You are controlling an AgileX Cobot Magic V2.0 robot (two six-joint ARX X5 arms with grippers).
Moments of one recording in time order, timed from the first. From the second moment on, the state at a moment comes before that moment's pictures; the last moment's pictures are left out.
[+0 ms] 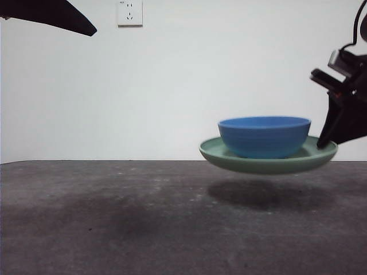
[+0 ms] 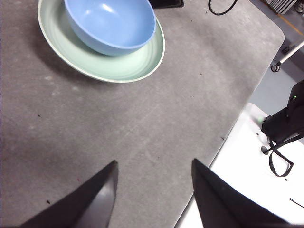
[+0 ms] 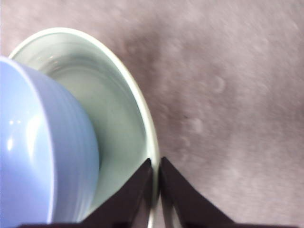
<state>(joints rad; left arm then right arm) -0.60 0.93 0.89 -0.62 0.47 -0.07 0.01 1.48 0.93 -0.33 -0.49 0.24</state>
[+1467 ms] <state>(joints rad) -0.60 0.93 0.89 -0.62 0.47 -0.07 0.37 1.75 0.94 -0.04 -0.34 0.51</state>
